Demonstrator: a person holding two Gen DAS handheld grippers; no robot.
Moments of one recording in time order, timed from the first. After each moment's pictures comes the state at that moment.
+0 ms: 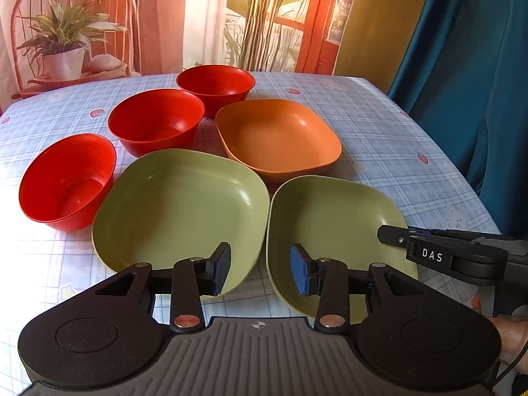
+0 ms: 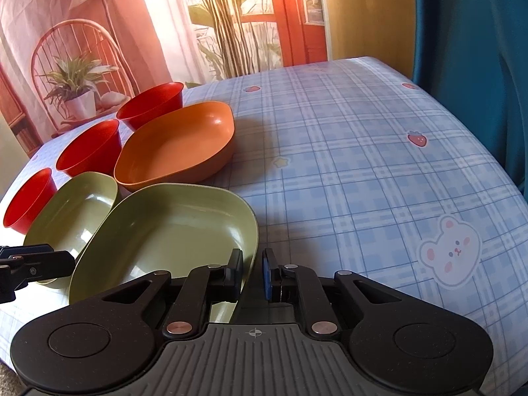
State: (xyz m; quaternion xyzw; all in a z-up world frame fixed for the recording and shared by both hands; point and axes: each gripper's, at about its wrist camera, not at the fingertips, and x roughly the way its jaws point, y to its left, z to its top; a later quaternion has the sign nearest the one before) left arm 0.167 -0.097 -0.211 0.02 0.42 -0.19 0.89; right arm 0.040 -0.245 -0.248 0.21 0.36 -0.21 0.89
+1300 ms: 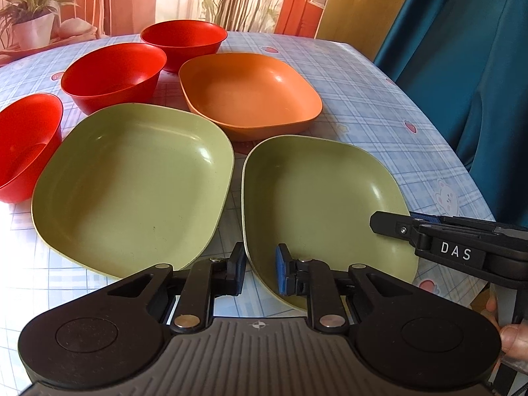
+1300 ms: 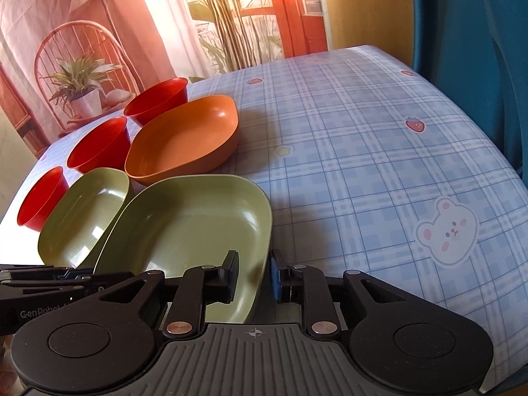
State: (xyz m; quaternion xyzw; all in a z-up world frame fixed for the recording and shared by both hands) left arm 0.175 -0.111 -0.243 0.00 0.47 -0.23 0.85; right arm 0.027 -0.240 -0.242 0.23 0.37 -0.19 0.88
